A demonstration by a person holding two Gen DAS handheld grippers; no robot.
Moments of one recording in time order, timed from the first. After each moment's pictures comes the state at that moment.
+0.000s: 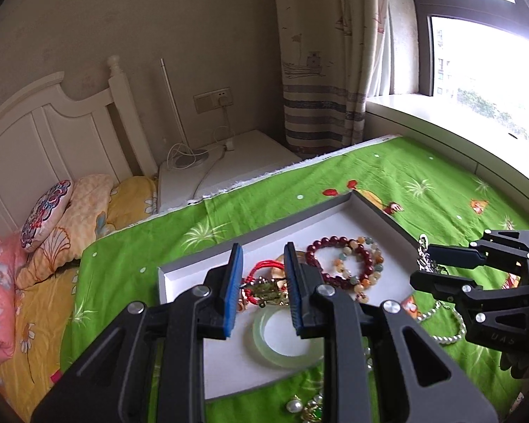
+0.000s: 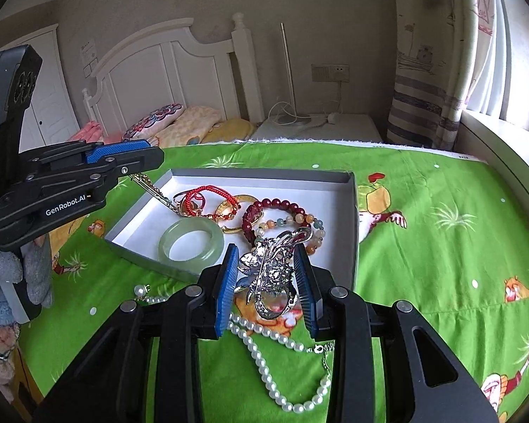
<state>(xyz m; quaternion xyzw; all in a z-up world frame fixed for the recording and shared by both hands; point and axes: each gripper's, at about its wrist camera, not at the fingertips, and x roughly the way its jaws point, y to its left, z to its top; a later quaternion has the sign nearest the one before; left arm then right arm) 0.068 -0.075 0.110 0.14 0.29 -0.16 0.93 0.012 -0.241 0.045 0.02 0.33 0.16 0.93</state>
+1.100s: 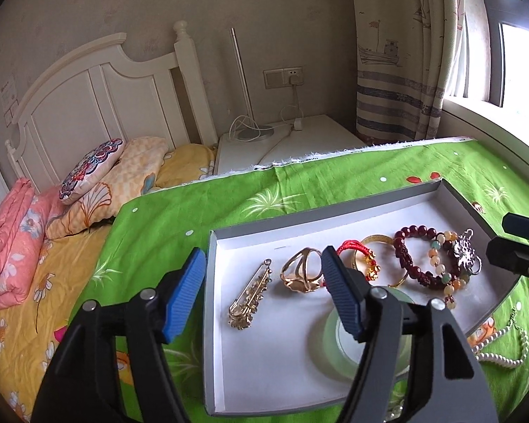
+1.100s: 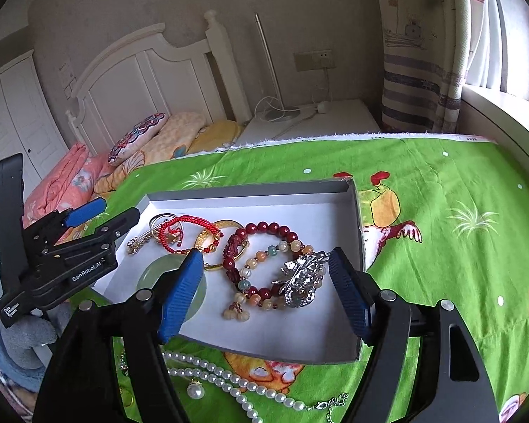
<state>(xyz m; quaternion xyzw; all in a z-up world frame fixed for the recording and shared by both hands) 0.097 -0.037 0.064 0.10 0.31 -0.04 0.95 0.063 -0.246 0.038 0.08 0.34 0.14 0.93</state>
